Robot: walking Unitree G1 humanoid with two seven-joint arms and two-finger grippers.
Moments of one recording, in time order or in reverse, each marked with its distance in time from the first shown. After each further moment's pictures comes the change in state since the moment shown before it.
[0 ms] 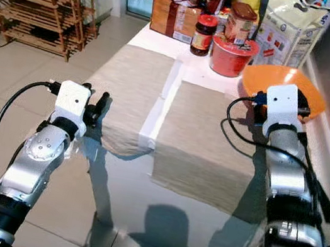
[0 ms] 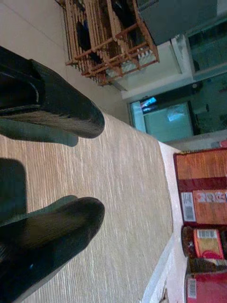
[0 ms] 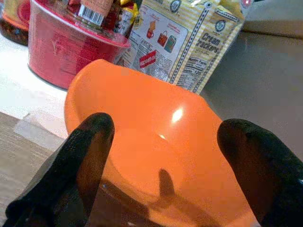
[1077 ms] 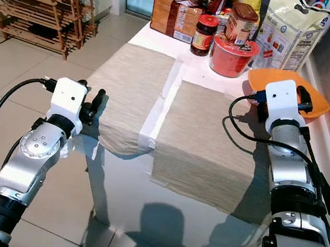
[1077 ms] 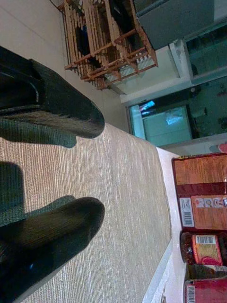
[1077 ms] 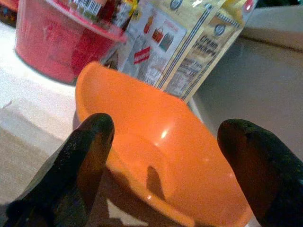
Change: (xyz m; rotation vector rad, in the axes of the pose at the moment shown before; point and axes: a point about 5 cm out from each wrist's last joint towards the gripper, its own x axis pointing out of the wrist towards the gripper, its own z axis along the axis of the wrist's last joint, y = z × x) left arm -0.001 0.006 0.005 0.023 -0.006 0.016; right arm 0.006 -0.003 -0.002 -0.074 0.022 -0.001
